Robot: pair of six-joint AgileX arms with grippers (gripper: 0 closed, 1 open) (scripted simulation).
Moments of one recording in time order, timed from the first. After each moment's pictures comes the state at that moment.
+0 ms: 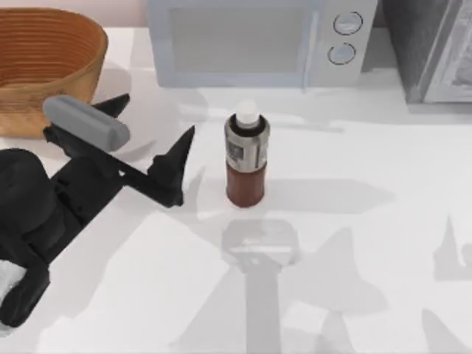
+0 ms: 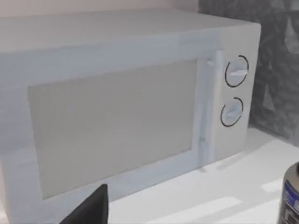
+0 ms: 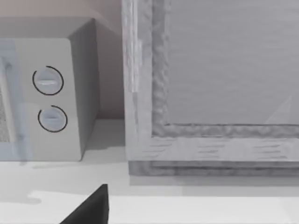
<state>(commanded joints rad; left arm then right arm) -0.37 1.64 0.36 1.28 0.25 0.01 0.00 0.00 0.00 0.00 0.00 0.00</state>
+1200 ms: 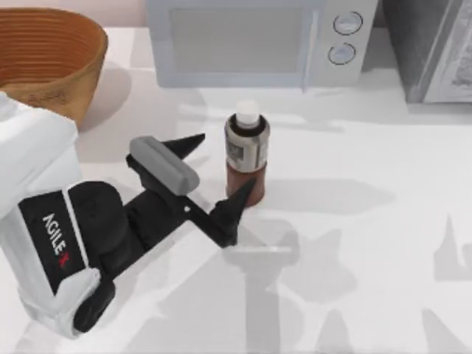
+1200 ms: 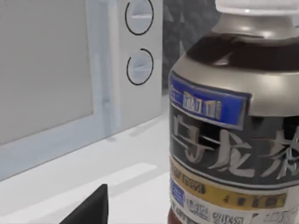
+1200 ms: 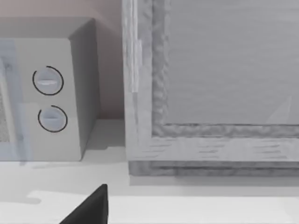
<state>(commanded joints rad) -0.50 2.19 0.51 1.67 0.33 0.02 0.00 0.00 0.00 0.00 0.00 0.00</state>
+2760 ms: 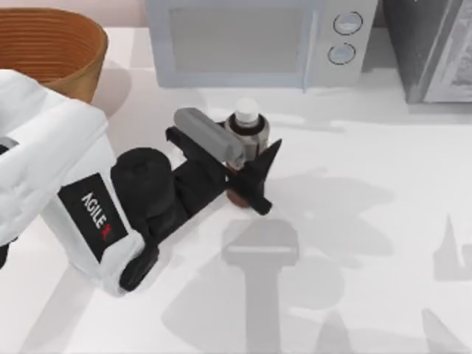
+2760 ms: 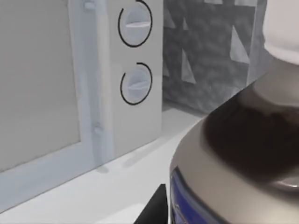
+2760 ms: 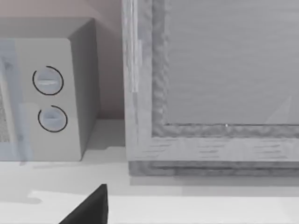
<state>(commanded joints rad) -0.56 2.25 0.76 1.49 0.27 0.01 0.00 0.00 0.00 0.00 0.00 0.00</state>
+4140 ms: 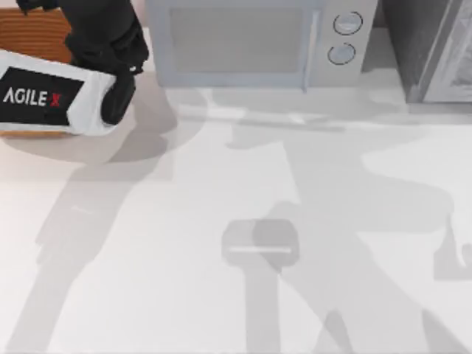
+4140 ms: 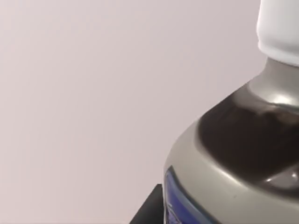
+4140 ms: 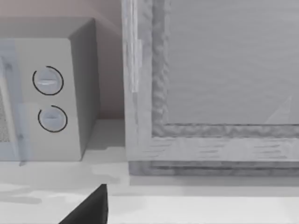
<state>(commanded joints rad) -0.36 2.09 1.27 1.10 -0.68 0.05 0.00 0.00 0.00 0.00 0.00 0.00</state>
